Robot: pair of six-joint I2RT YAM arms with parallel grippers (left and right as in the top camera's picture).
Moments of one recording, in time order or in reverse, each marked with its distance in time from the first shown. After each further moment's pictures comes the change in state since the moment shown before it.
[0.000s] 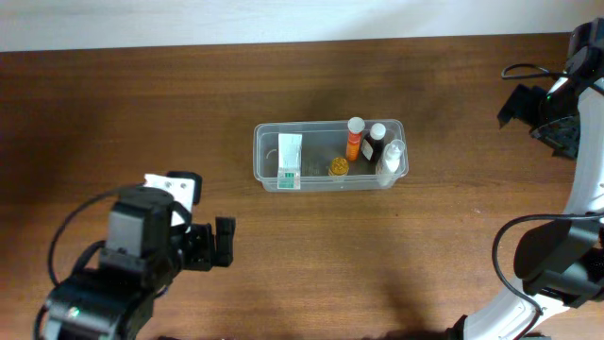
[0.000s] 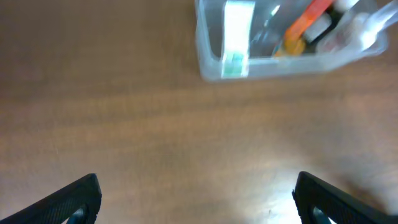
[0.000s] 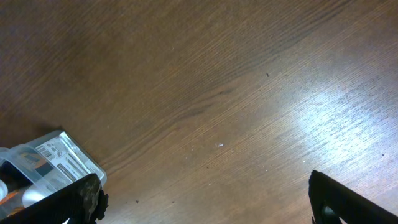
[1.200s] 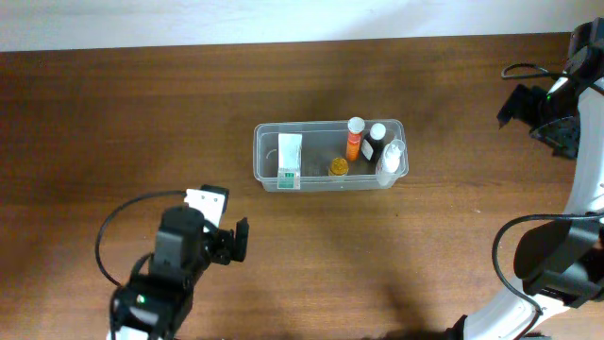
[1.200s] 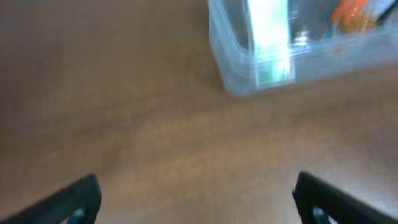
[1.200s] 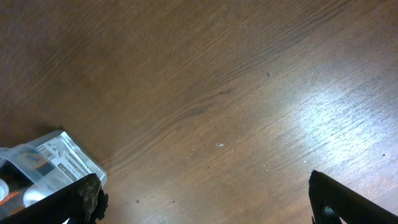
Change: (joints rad) left arm 0.000 -0.117 -0.636 0.747 -0.067 0.190; right arm 0.000 0.000 0.000 0.000 -0.002 -0.001
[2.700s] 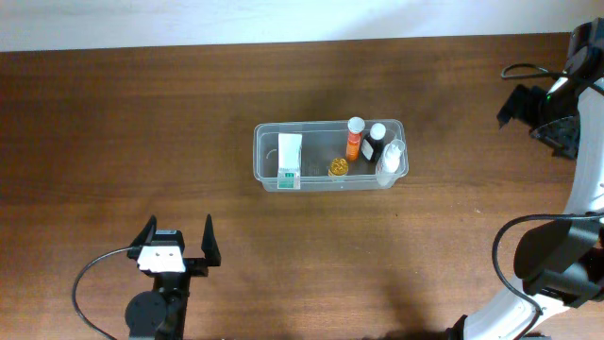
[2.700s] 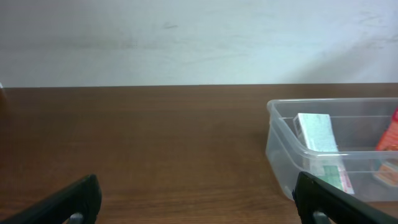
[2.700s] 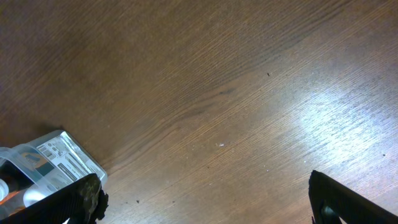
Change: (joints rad) left arm 0.248 -0.755 -0.481 0.323 0.016 0.015; right arm 0.000 0.000 0.000 0.000 0.000 0.000
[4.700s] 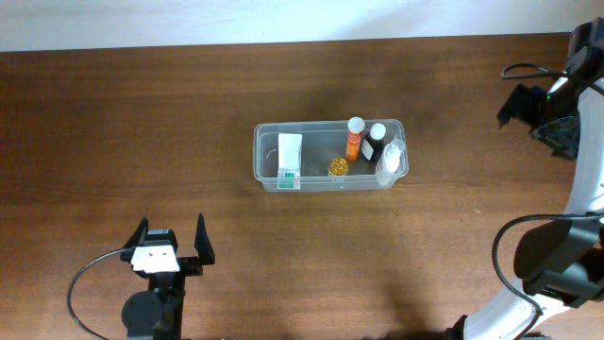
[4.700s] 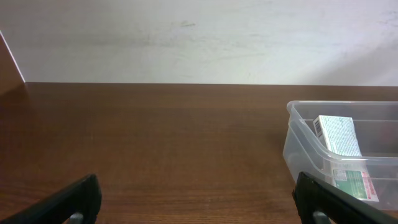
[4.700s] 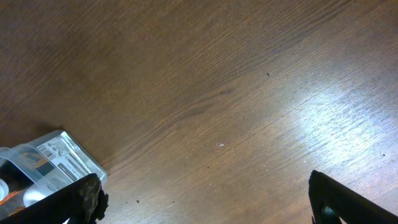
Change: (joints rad) left arm 0.065 0.000 -0.004 0.000 0.011 0.000; right arm 0.000 0.000 0.000 0.000 0.000 0.000
